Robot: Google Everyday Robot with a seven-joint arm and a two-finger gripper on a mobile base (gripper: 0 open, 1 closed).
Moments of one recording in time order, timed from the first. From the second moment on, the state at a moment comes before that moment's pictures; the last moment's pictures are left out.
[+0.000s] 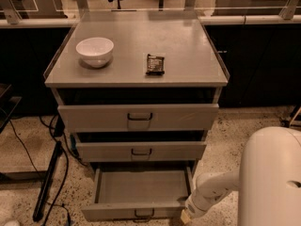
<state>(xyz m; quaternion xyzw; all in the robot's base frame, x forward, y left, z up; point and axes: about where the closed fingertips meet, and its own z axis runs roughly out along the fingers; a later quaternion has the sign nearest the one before) 0.398 -0.160 0.286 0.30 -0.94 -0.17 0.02</state>
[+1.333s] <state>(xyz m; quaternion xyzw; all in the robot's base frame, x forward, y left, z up) 0.425 -0.162 0.210 0.25 -0.95 -0.20 0.03</state>
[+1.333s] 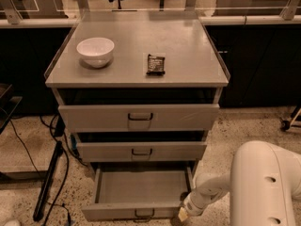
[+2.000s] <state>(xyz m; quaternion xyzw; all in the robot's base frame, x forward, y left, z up) 0.449 -0.165 0.179 0.20 -0.96 -0.20 0.00</state>
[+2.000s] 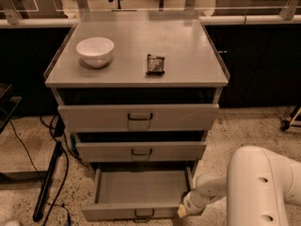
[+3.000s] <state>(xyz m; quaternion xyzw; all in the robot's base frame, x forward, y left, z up) 0.487 -0.179 0.187 0.15 -0.97 -0.17 -0.04</state>
